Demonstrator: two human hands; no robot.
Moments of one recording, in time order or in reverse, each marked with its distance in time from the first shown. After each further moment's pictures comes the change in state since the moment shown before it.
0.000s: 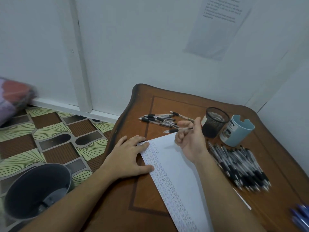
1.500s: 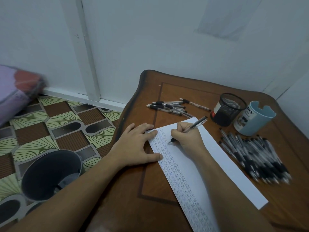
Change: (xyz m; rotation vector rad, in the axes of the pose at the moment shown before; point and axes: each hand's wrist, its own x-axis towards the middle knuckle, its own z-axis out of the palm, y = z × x) left_hand 0.001 0.001 -0.002 -0.003 -0.035 -0.016; right_hand -0.007 0.047 0.004 -0.739 -0.077 -0.249
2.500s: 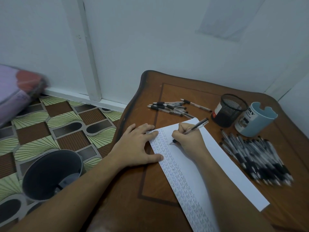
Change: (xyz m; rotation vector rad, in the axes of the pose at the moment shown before) left_hand 0.000 0.001 -0.001 0.001 -0.016 -0.004; right_hand 0.000 0.000 -0.002 -0.057 0.015 -0.017
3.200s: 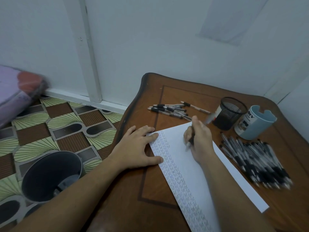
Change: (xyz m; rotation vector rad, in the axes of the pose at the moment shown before) left_hand 0.000 -0.003 0.002 -0.004 0.027 0.020; right_hand 0.005 -0.007 -0.013 0.485 0.177 0.223
